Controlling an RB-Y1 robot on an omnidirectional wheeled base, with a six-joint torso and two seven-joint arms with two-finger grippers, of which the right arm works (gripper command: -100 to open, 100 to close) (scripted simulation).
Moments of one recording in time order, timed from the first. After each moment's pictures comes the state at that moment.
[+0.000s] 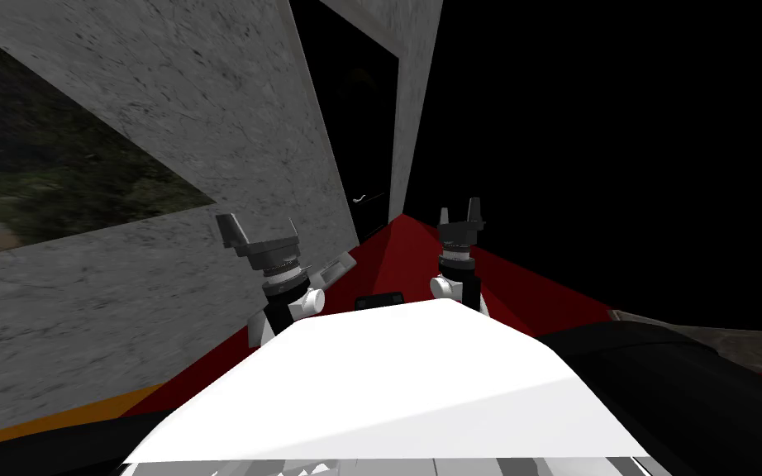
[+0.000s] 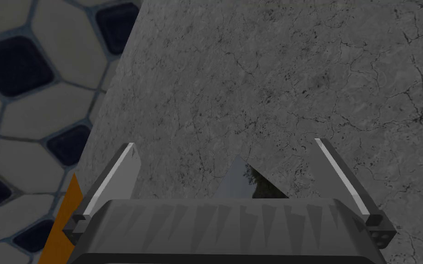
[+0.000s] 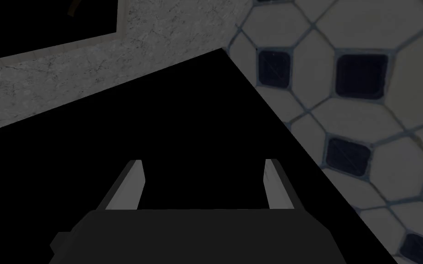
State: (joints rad) arm 0.52 -0.04 0.05 -2.39 -0.09 -0.45 -0.12
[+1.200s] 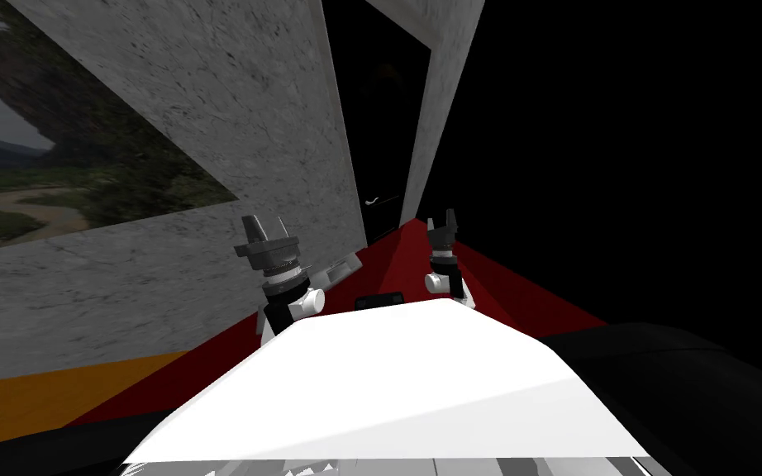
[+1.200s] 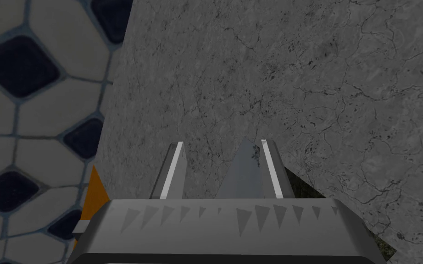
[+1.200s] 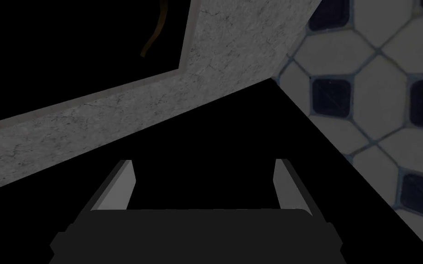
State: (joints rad) arm 0.42 -0.08 0.03 -2.15 -0.10 -0.48 -0.11
